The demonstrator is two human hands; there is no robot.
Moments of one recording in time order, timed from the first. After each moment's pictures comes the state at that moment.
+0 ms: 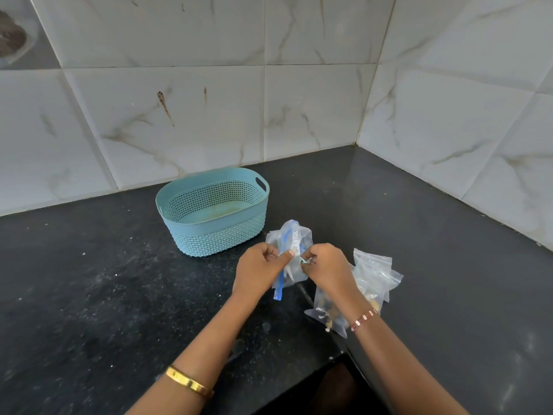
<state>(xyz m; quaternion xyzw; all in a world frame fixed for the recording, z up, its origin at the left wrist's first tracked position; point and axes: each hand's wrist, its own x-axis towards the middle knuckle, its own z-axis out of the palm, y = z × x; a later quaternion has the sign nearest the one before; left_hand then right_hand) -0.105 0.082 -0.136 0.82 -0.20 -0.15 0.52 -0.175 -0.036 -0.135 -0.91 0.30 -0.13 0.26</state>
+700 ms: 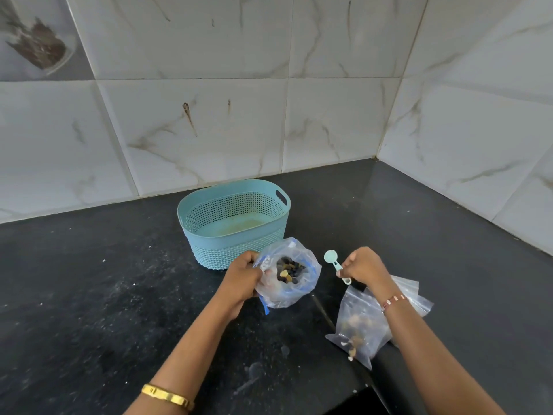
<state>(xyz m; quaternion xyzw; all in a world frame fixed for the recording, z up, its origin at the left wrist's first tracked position) -0.056 0.123 -0.140 0.72 -0.10 -0.29 0.62 -0.143 -0.102 -0.135 -0.87 0.41 0.01 0.28</state>
